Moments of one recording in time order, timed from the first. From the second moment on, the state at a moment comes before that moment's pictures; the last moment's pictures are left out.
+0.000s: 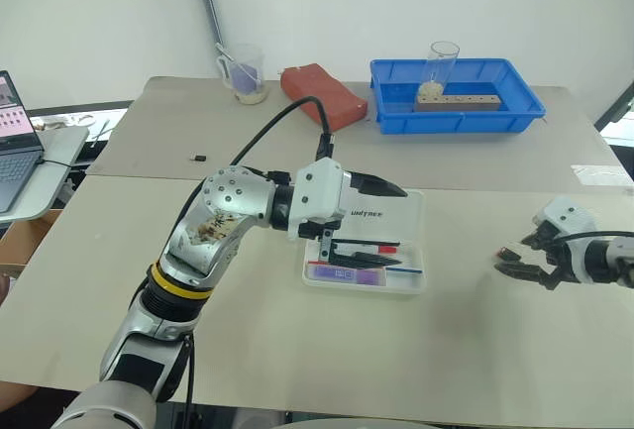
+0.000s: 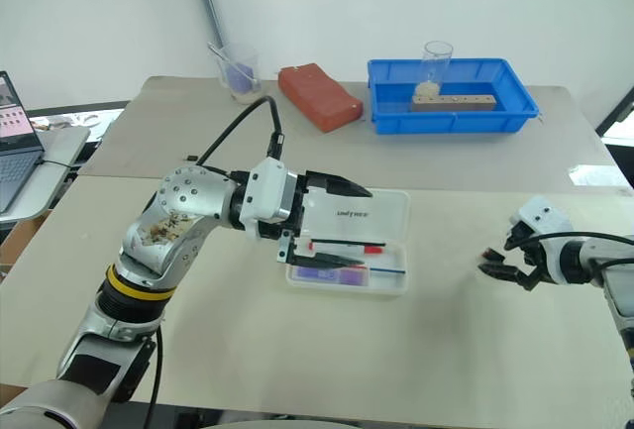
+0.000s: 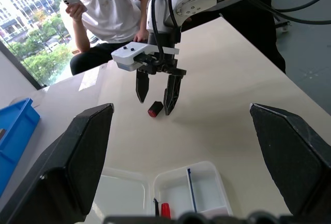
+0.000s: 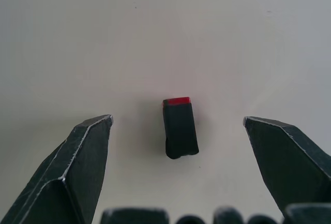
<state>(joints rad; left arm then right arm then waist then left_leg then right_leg) -0.66 0.41 -0.29 -0.29 -0.36 0.31 -1.17 -0.25 -1.07 0.00 0.28 0.20 0.49 1.03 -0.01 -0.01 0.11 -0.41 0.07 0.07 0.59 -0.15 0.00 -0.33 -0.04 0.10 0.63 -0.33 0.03</state>
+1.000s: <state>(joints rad) -0.51 0.66 -0.30 -0.37 -0.42 0.43 -1.26 -0.28 -0.98 0.15 -0.33 0.32 0.57 1.17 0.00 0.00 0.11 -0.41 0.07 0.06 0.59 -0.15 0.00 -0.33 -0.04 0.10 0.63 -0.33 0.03</state>
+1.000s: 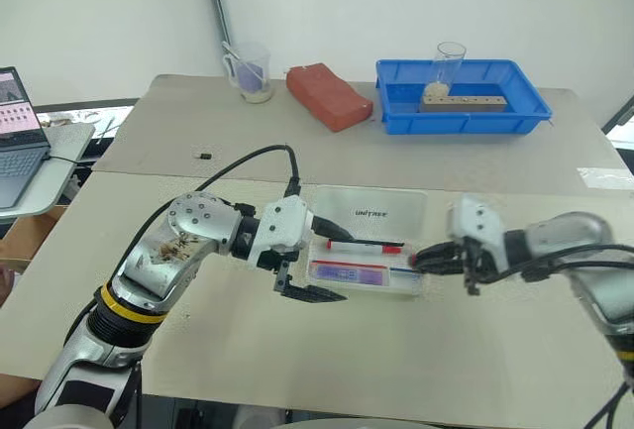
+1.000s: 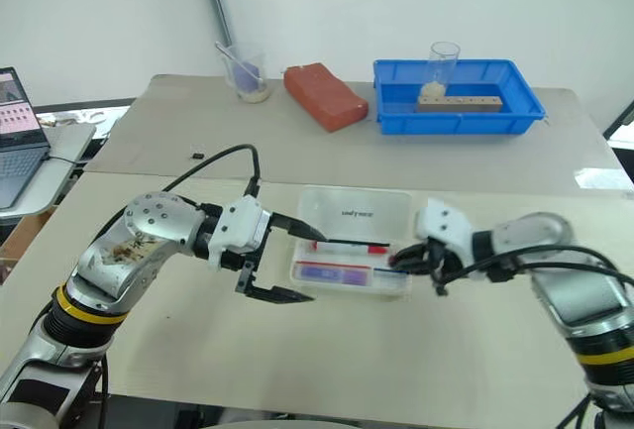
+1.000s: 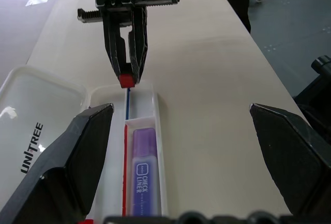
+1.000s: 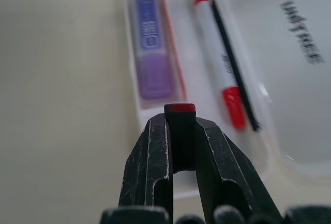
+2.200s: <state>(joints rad) -0.78 0.43 -0.10 0.23 -0.35 0.49 -0.84 -0.42 -0.77 -0.13 -0.55 0.59 0.93 0.84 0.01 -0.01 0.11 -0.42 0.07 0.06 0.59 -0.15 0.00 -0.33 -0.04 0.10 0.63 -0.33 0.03</state>
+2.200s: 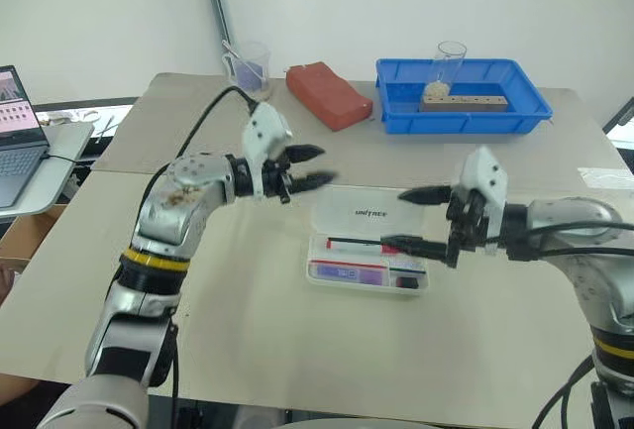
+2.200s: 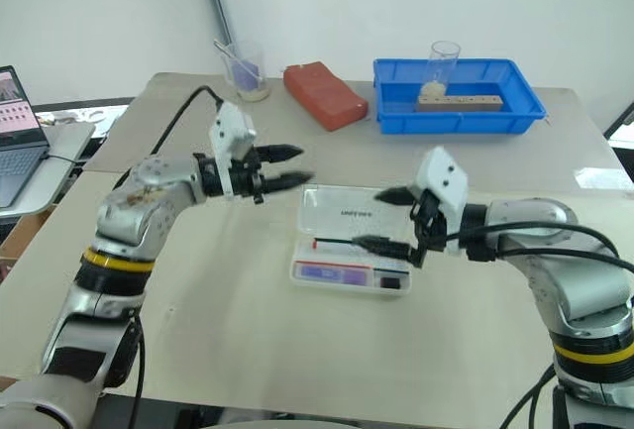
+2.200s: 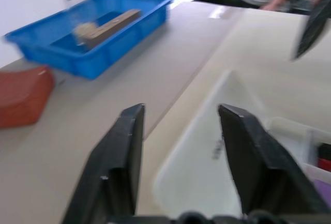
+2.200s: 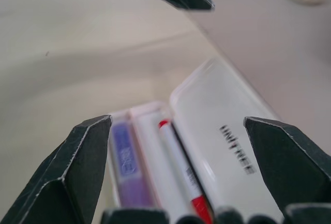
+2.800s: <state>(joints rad) -0.88 0.35 -0.19 0.58 -0.20 0.45 -1.02 -0.49 -0.77 -0.14 -0.66 0.68 1.03 0.64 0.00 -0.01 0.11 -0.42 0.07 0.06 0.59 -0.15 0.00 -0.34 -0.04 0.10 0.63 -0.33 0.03</state>
